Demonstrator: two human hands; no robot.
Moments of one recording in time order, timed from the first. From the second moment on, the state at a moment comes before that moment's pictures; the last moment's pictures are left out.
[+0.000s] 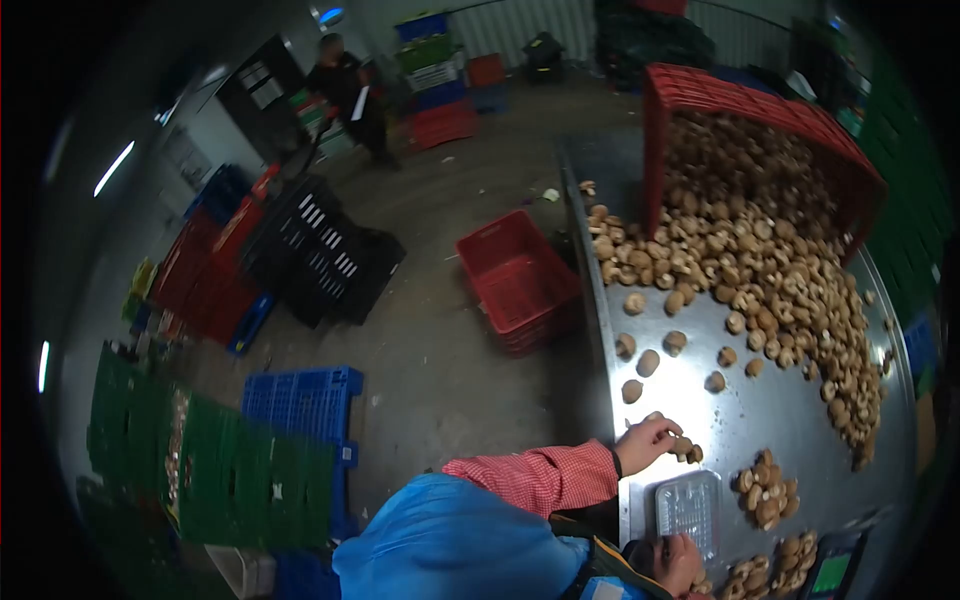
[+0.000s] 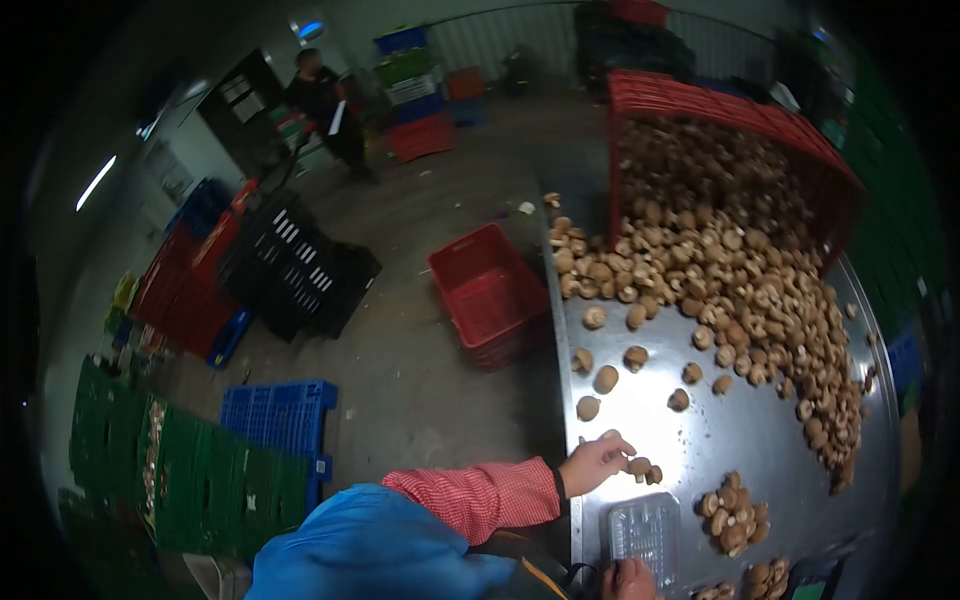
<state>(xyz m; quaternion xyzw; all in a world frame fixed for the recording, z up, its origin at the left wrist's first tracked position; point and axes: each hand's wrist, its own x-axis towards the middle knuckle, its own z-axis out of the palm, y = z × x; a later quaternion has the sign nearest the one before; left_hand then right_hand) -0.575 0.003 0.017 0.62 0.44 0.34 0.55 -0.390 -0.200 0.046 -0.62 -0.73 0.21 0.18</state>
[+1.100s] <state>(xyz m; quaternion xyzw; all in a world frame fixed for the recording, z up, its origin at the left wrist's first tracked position) -0.581 0.205 0.061 0.78 0.50 0.29 0.25 -0.215 0.021 0.056 -0.76 -0.29 0.36 0.46</state>
